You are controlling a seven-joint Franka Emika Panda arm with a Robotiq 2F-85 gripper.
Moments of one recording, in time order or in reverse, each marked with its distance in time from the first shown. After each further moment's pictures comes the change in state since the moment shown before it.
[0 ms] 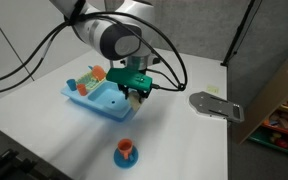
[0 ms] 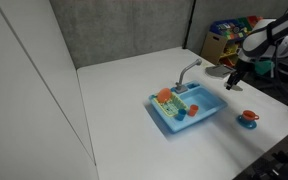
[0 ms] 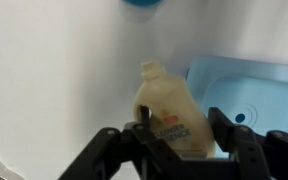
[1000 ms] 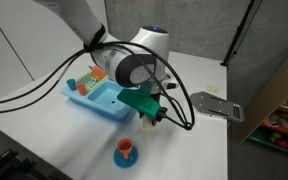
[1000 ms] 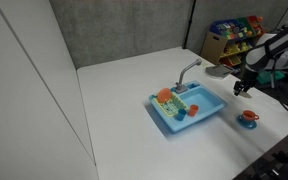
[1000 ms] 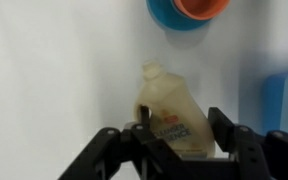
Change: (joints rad) arm 0.007 0.126 -0.126 0.023 -0.022 0.097 0.211
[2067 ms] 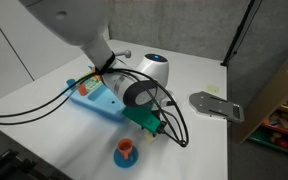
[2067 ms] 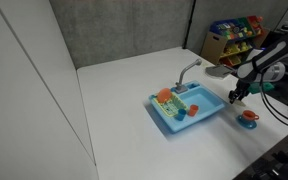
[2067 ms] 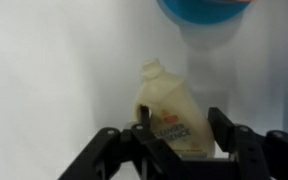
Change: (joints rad) arm -0.017 0.200 0.010 0.114 0.001 0.067 0.031
